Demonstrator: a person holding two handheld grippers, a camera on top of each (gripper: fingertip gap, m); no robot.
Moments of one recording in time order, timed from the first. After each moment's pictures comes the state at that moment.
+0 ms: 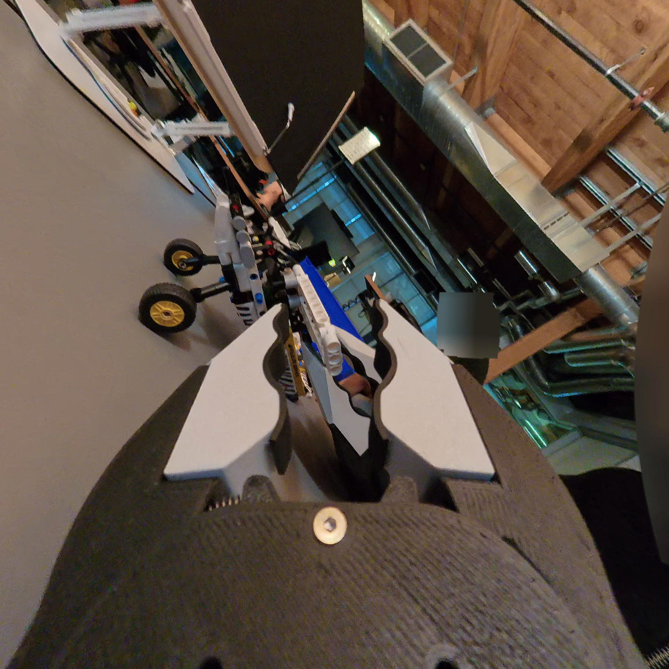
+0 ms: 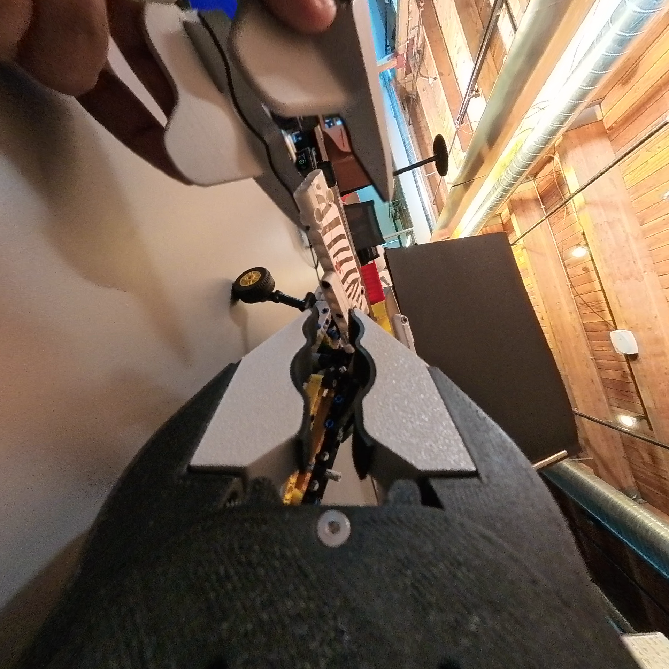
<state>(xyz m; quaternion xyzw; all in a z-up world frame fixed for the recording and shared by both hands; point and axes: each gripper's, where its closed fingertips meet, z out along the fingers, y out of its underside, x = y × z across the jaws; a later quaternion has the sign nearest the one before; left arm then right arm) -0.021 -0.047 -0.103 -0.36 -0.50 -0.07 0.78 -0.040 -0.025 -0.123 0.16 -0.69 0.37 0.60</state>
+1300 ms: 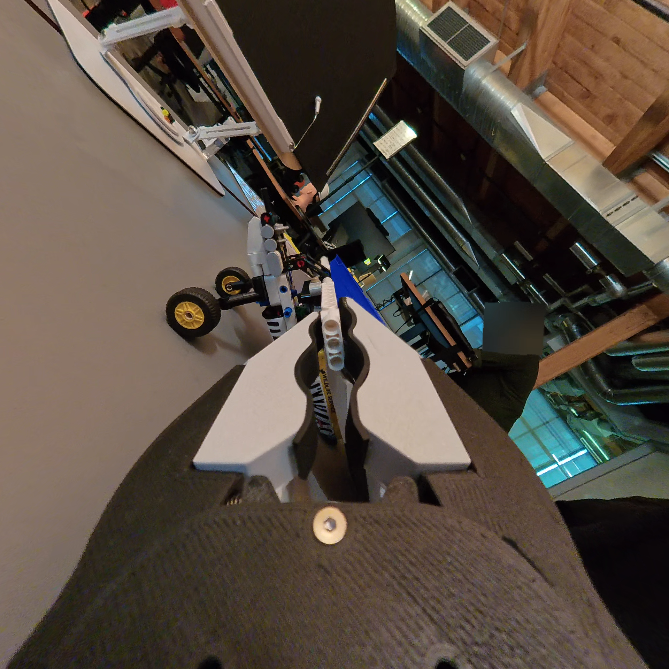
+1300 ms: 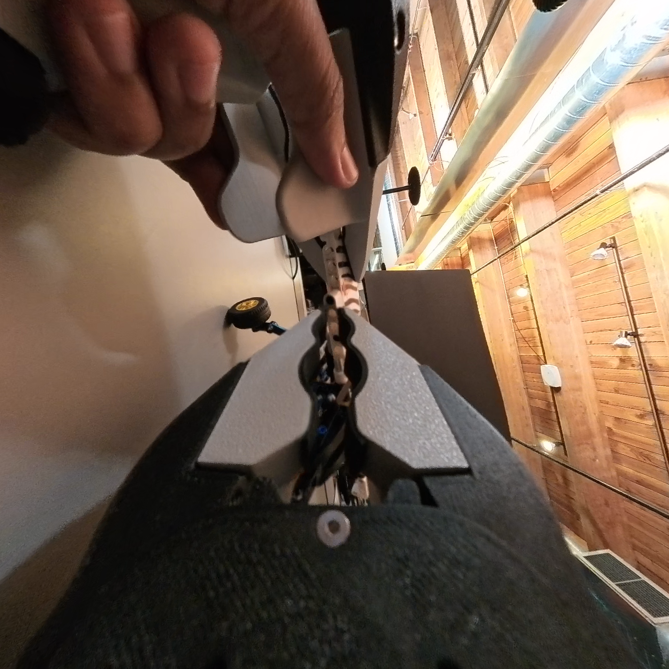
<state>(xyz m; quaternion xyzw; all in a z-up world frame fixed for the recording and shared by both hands) -0.033 -0.032 -0.110 -0.38 -0.53 -0.02 0.76 -0.027 -0.035 -0.121 0.22 -0.65 0.34 0.65</state>
